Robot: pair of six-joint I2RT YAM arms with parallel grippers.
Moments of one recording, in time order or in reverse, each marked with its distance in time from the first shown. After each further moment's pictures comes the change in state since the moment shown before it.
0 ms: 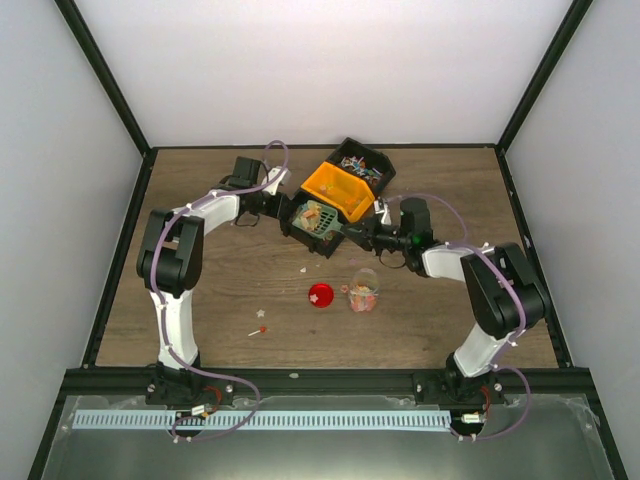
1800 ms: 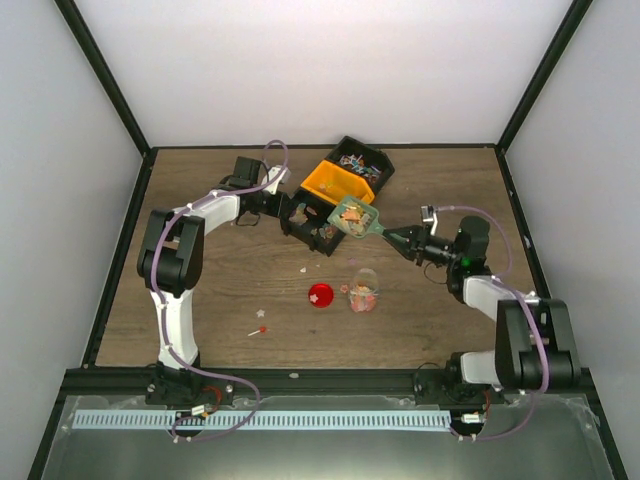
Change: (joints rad) left arm -0.001 0.004 0.000 0.024 -0.006 -0.023; right arm -0.320 -0.327 -0.274 0.160 -0.319 0.069
